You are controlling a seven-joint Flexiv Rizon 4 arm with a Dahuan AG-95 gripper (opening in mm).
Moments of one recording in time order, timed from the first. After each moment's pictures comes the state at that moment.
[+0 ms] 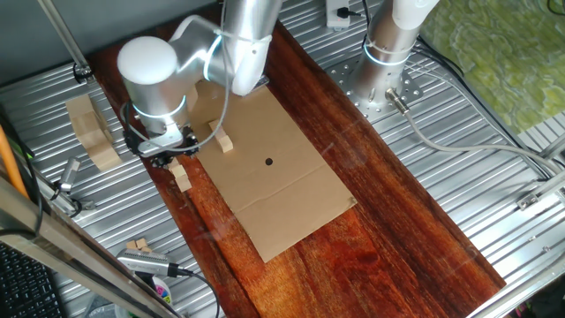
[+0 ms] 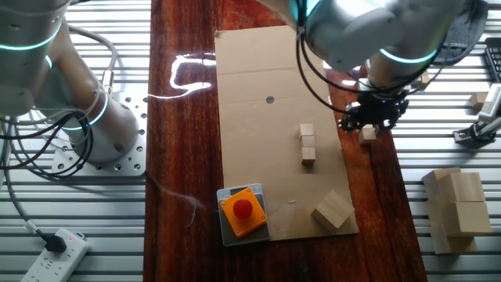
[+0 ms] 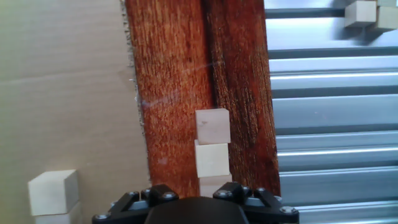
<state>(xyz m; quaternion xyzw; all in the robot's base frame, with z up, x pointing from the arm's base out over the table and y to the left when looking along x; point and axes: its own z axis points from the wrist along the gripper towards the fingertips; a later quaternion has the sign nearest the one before) 0.624 -0.010 0.031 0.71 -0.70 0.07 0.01</state>
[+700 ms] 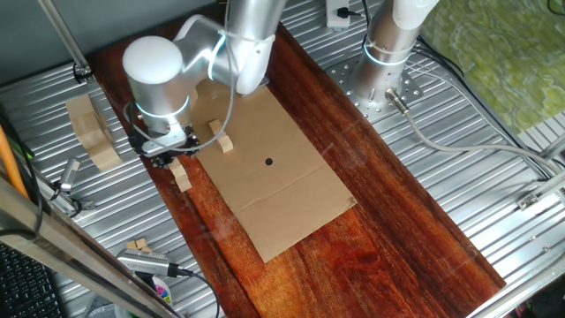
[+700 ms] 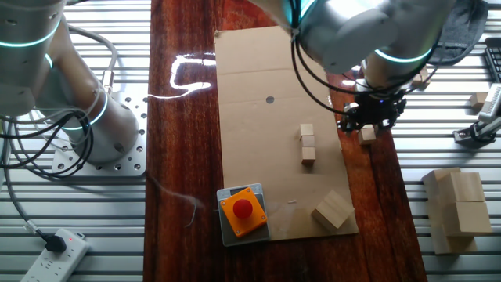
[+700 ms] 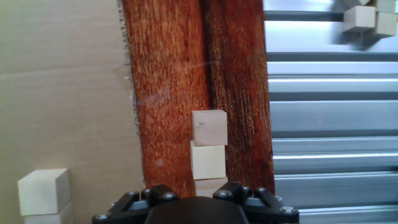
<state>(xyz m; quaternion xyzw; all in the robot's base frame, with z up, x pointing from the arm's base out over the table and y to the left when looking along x) 0.625 -0.010 0.033 0.71 -0.70 0.07 0.00</state>
